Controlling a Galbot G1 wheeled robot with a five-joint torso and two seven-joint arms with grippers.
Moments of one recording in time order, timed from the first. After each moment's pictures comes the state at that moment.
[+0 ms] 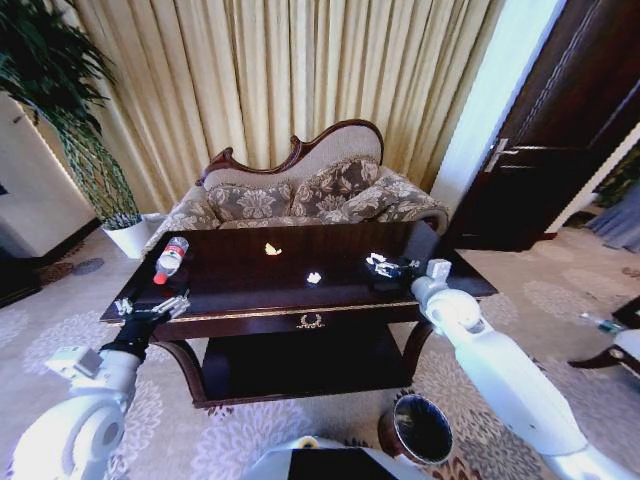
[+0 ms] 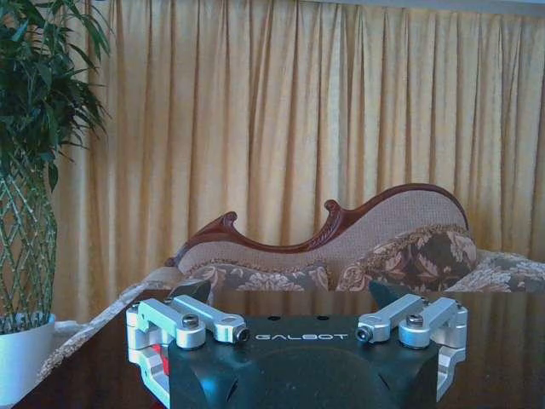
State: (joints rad) left arm 1.70 -1.22 -0.99 -2.42 -0.58 0.30 0.02; right arm -0.96 0.87 0.31 1.87 0.86 -0.46 0.25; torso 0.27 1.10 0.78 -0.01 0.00
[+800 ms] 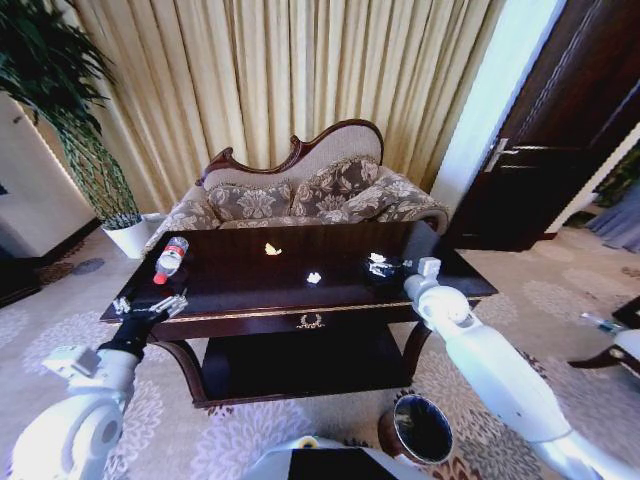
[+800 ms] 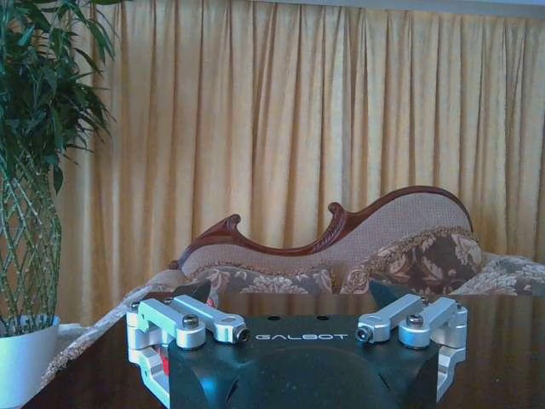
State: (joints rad) left arm 1.69 -1.22 -1.00 -2.41 -0.58 0.29 0.02; right arm -0.90 0.88 0.26 1.80 0.85 -0.46 0.24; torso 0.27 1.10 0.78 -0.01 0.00
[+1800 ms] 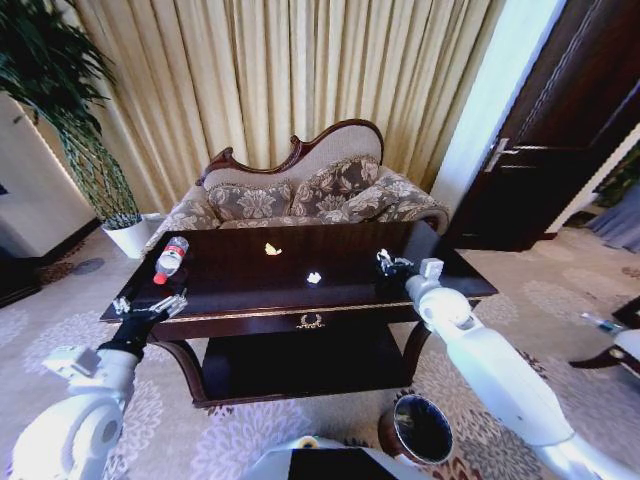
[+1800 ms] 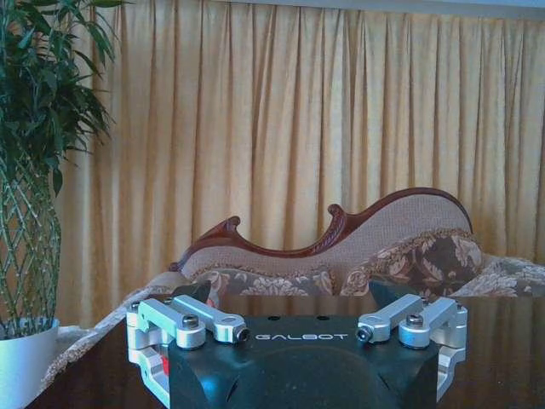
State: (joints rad) left arm 1.69 -1.22 -1.00 -2.41 -0.58 0.29 0.02; right arm -0.94 0.86 0.33 1.89 0.84 -0.41 0.28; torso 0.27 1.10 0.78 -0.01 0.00
